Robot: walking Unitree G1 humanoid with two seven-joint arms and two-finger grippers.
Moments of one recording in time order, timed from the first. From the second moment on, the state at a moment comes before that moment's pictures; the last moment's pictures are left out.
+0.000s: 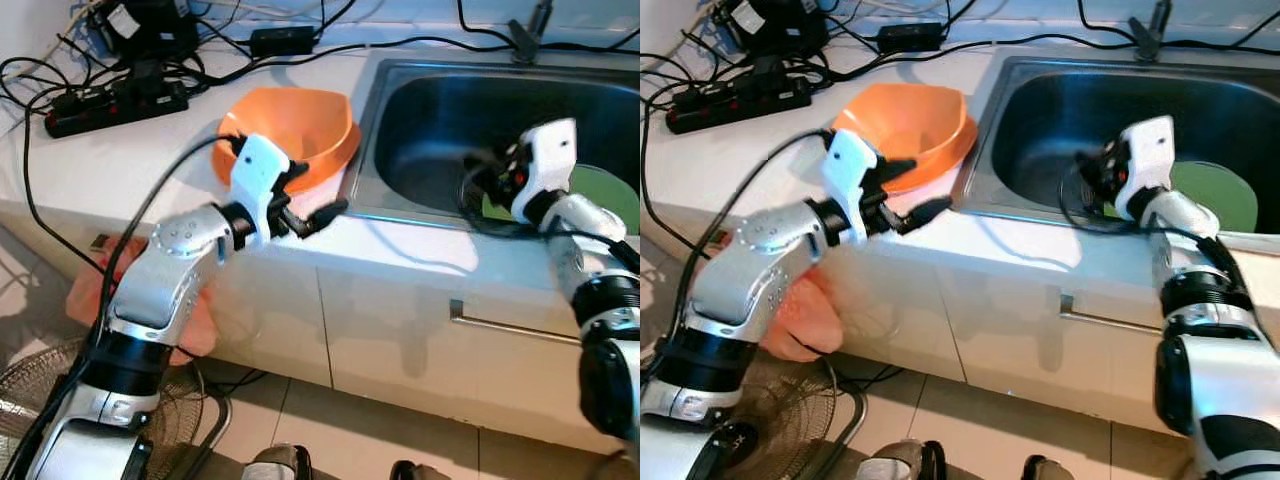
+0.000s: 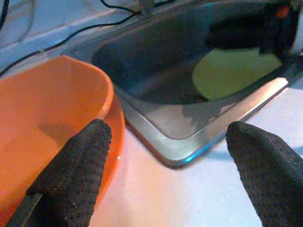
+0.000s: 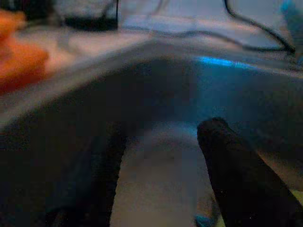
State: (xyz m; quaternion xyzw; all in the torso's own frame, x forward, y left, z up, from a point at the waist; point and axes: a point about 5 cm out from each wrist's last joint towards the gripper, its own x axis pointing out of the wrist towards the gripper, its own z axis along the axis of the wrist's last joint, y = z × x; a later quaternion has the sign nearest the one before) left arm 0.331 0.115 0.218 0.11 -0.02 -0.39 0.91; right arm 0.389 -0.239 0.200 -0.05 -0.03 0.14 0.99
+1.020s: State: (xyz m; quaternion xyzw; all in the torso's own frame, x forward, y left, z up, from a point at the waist) left arm 0.381 0.170 0.225 0.37 -0.03 -0.34 0.87; right arm 0.321 -0.144 0.228 0.06 -0.05 0.33 0.94
